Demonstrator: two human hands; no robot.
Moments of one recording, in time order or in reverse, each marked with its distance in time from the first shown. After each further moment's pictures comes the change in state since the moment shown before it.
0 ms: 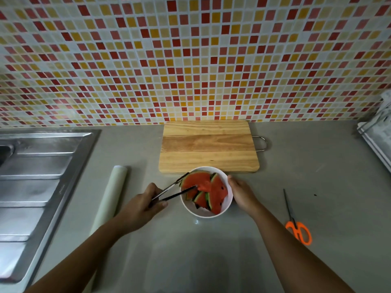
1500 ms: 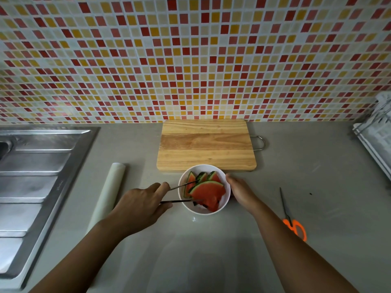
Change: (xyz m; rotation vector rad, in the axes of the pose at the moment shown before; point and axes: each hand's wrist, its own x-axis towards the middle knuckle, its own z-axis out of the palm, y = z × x) left_hand -0.012 0.053 -0.012 0.762 0.160 0.338; right_hand 0.010 0.006 -0.004 0.070 -0.046 0.024
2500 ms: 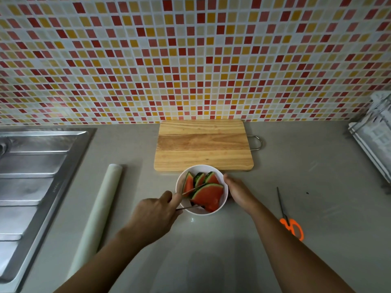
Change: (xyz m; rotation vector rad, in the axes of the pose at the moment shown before) left_hand 0.006 0.034 0.023 0.121 -0.058 -0.008; right_hand 0.004 0.006 0.000 0.009 -0.007 0.017
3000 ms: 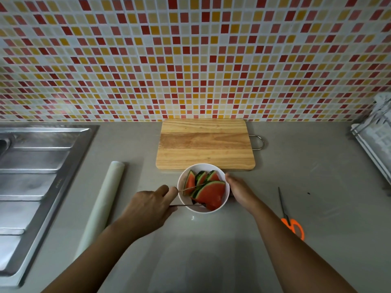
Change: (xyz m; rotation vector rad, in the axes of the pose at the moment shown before) left_hand -0.003 -0.014 -0.015 0.028 0.044 -0.002; right_hand -0.002 -0.002 0.000 0.000 -0.015 -0.018
